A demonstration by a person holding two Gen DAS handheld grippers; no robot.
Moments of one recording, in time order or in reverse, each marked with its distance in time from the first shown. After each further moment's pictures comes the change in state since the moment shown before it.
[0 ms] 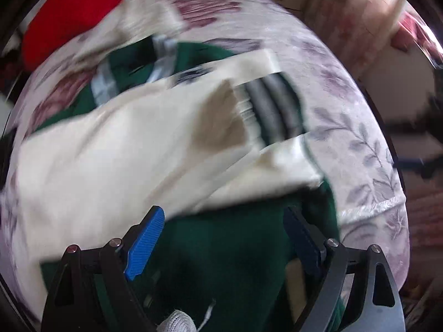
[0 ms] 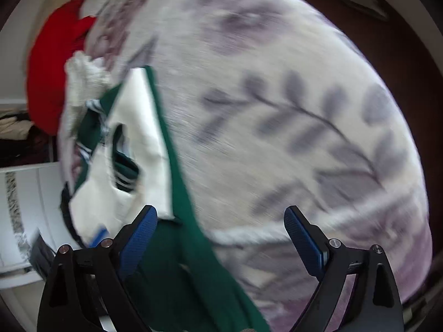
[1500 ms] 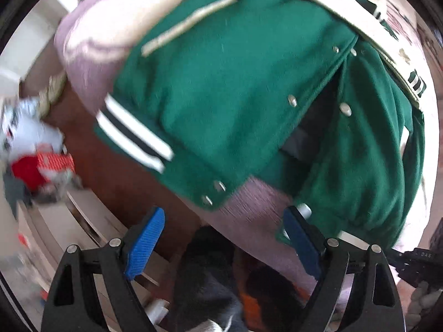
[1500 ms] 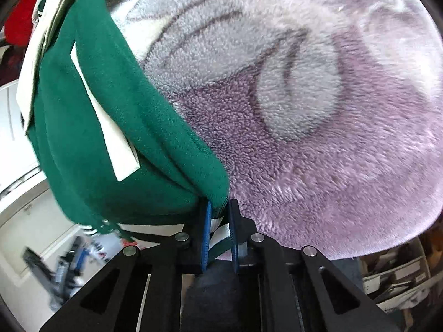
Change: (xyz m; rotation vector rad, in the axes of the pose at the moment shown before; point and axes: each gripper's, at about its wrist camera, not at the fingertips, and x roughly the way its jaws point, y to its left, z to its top) left arm -0.060 0.021 -0.325 -0.860 0.214 0.170; right arm 0.076 -0.082 -0.232 -0.118 0.480 -0.140
